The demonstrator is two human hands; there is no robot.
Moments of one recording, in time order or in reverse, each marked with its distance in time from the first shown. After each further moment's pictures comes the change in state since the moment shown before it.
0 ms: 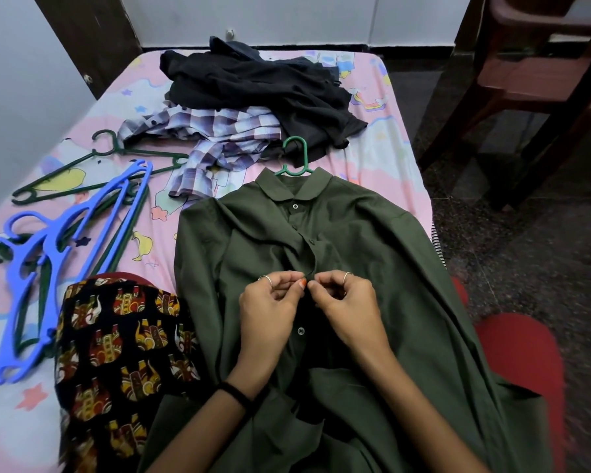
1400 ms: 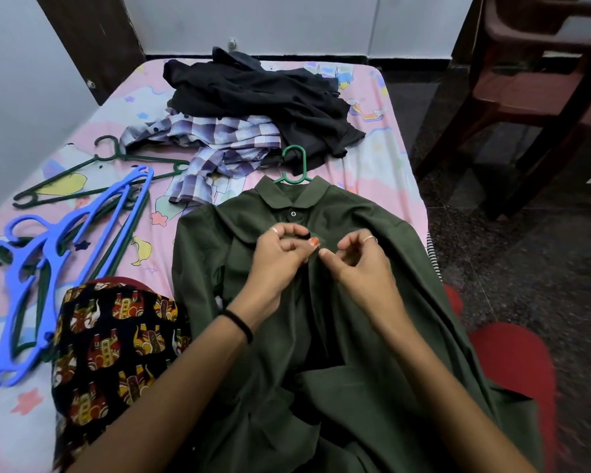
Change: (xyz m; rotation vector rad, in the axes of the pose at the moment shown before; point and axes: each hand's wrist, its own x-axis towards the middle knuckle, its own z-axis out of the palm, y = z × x) left_hand 0.051 0.044 0.017 -0.187 -0.191 -0.083; right_hand 0.033 -0.037 -0.024 -0.095 0.065 -0.062
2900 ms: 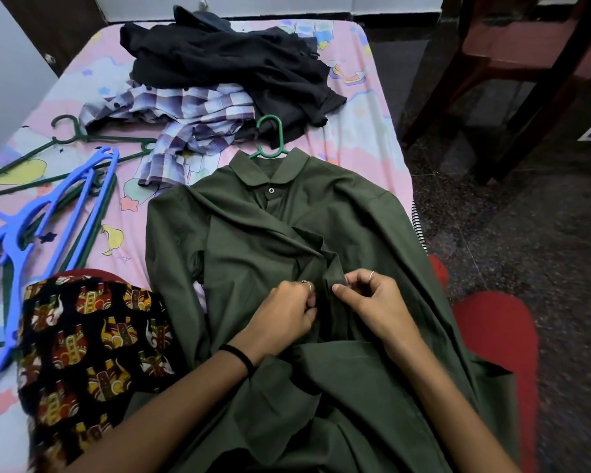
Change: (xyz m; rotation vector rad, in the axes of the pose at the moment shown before) left_hand -0.034 -0.074 0.013 1.150 -0.423 0.192; right_hand -0.028 0.086 -0.036 0.058 -0.110 0.212
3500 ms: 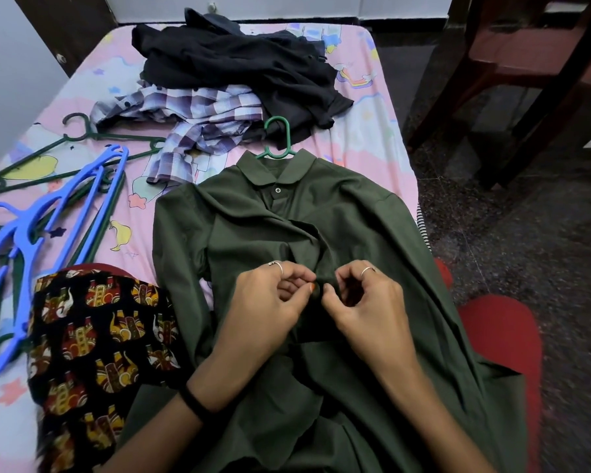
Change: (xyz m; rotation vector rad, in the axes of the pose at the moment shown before) left_hand -0.051 0.030 -0.060 -0.528 0.364 -0.054; right_hand -0.046 -0.055 0.020 -0.324 0.203 -0.439
